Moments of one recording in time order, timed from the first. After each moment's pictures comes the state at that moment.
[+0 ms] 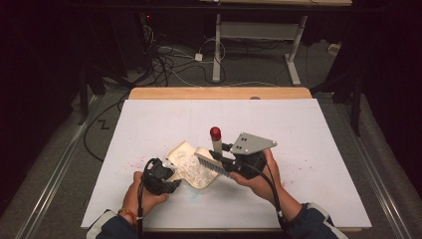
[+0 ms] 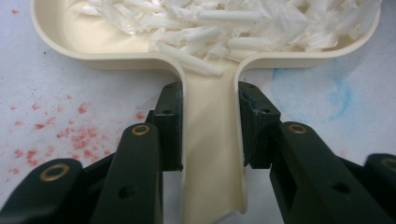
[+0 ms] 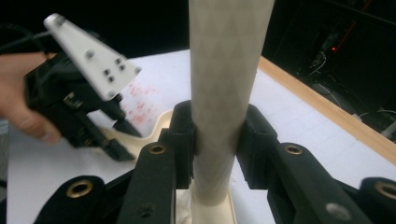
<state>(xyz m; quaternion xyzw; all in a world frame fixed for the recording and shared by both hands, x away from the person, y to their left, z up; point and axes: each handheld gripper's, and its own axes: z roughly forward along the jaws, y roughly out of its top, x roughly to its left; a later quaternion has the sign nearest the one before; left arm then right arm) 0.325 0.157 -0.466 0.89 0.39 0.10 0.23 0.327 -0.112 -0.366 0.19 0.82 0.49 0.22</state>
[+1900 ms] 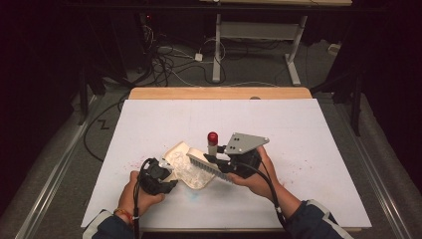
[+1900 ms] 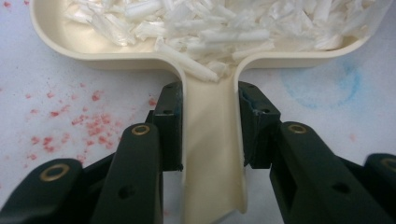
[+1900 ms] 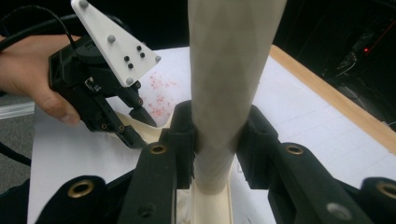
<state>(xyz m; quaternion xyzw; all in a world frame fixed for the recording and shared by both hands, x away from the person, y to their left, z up) 0.323 0.165 -0.465 0.89 0.38 0.10 0.23 0.330 -0.103 -0.368 0.15 0.84 0.48 0.19</state>
